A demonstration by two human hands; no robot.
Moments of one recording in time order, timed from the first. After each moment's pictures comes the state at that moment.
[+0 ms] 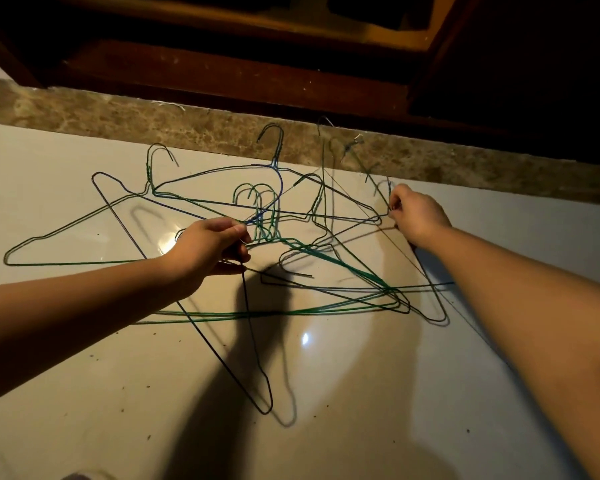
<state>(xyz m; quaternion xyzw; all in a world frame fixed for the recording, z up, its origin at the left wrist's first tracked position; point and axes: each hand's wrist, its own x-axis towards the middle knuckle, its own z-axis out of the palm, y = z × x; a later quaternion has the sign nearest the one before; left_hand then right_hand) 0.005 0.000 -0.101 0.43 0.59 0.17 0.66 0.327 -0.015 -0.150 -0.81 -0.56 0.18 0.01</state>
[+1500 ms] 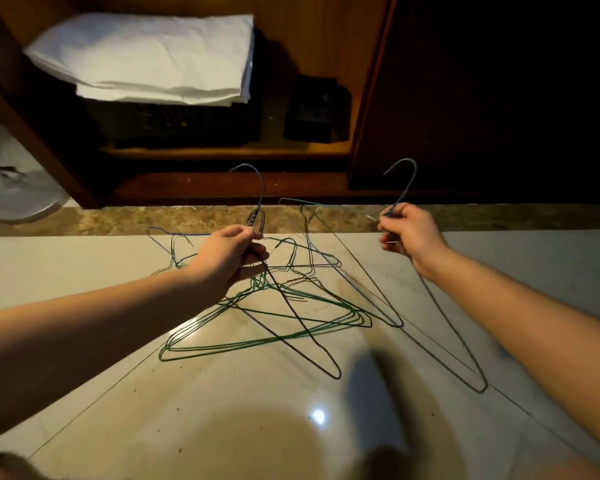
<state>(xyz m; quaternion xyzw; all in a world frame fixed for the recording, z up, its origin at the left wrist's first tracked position) 0.043 -0.054 0.060 0.45 0.53 0.28 0.66 0.290 -0.114 0.049 -0.70 -0.30 0.41 0.50</state>
